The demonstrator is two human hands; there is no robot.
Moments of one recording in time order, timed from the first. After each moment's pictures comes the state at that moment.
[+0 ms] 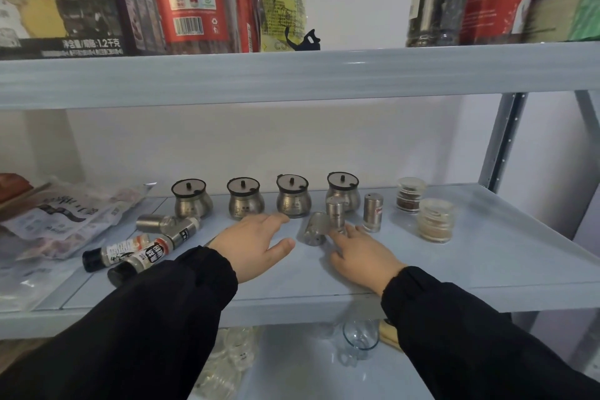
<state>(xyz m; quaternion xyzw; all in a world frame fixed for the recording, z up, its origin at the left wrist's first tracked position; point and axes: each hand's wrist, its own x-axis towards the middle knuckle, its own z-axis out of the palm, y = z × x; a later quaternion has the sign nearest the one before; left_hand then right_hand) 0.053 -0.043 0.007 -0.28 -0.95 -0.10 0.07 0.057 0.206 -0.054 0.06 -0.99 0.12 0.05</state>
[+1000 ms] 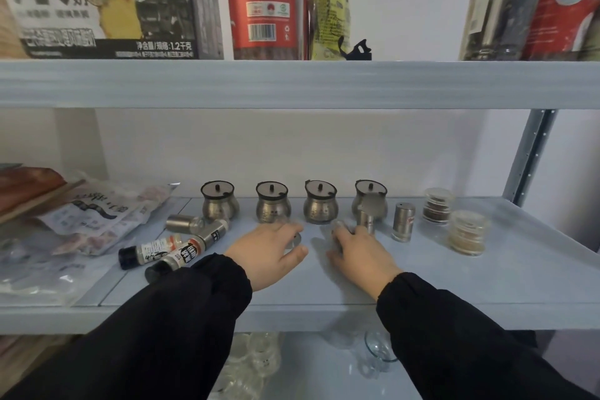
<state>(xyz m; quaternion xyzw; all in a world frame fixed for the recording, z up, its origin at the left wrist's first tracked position) 0.039 -0.087 -0.005 -0.29 -0.94 -0.12 0.09 0.043 0.138 -0.047 0.03 -0.98 0.13 0.12</state>
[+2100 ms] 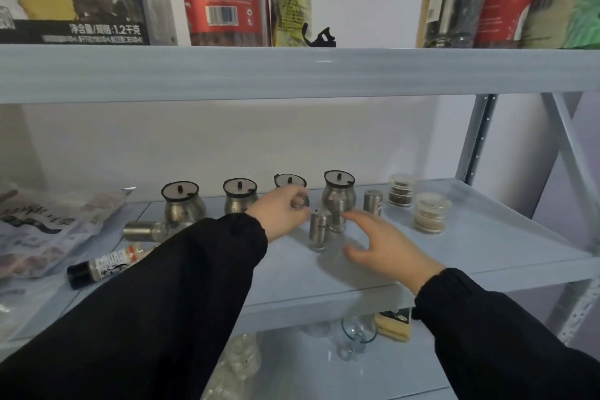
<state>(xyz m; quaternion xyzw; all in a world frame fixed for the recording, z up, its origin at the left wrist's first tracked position) -0.012 -0.018 0.022 -0.31 -0.89 -0.33 0.01 0.090 0.205 -0.029 0.04 -0.97 0.21 0.15</state>
